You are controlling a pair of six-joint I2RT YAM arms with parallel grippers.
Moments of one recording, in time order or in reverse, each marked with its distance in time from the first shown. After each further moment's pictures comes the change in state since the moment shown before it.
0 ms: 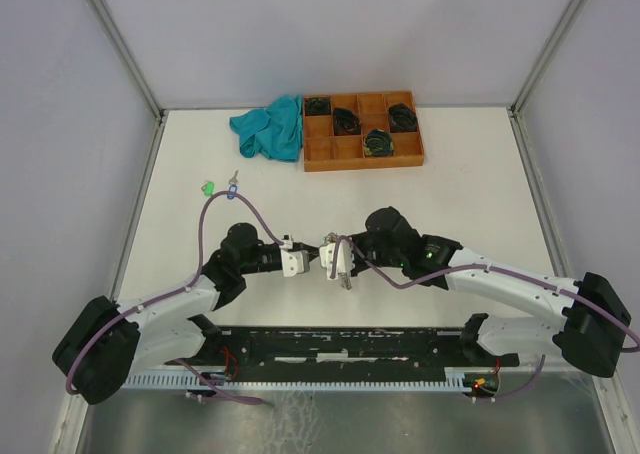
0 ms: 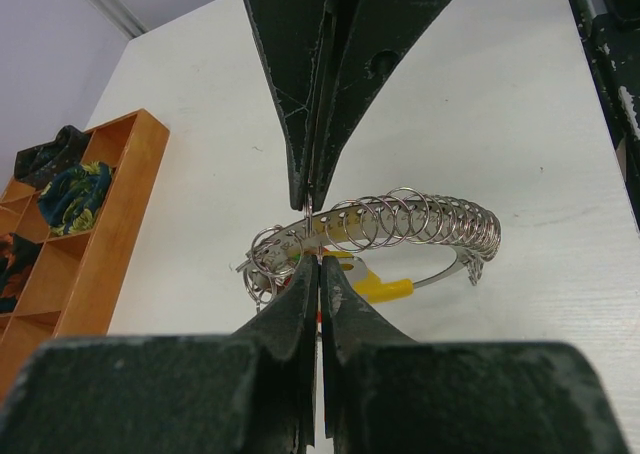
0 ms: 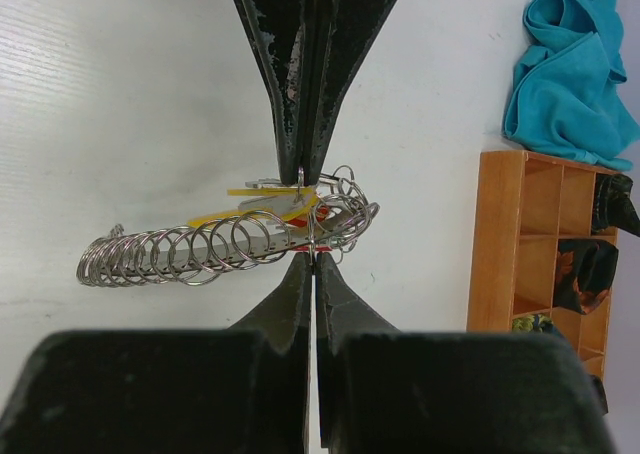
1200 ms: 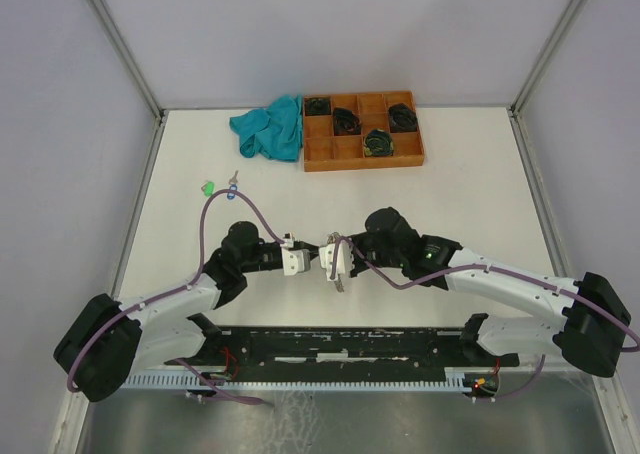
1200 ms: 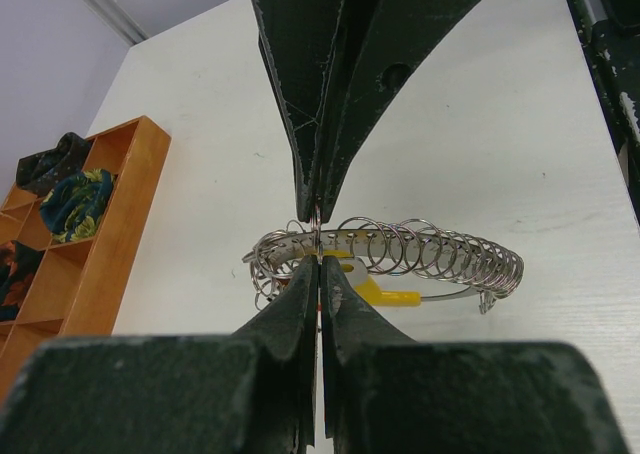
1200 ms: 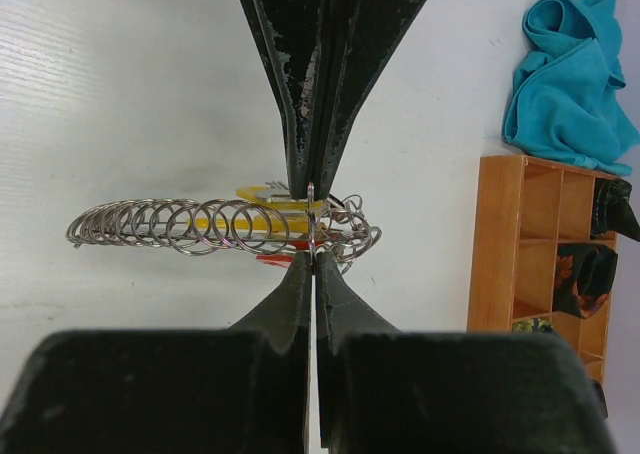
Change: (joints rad) left arm 0.000 0.014 0.013 0.010 0.010 -0.001; right arm 0.005 0.000 0.000 0.004 -0.004 0.001
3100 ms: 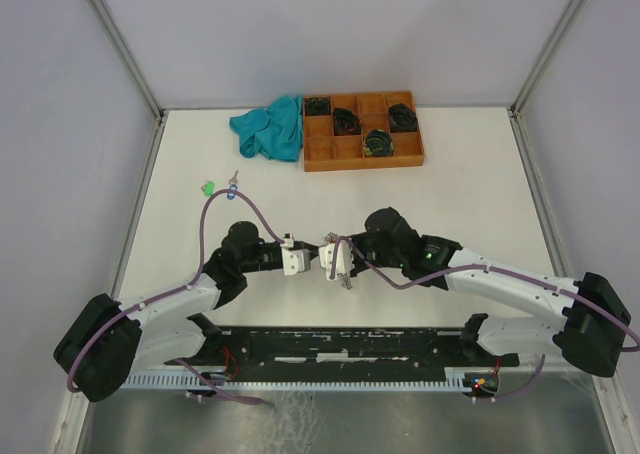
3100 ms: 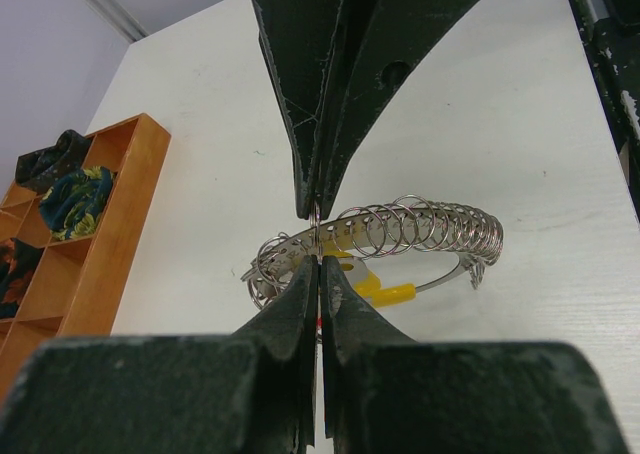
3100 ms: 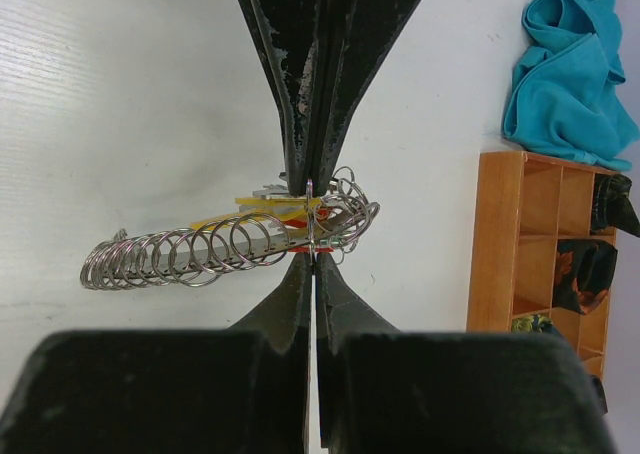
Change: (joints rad) left arm 0.000 -0.001 0.000 -0.004 -0.003 0.000; right arm 0.002 0.000 0.000 0.000 0.011 0.004
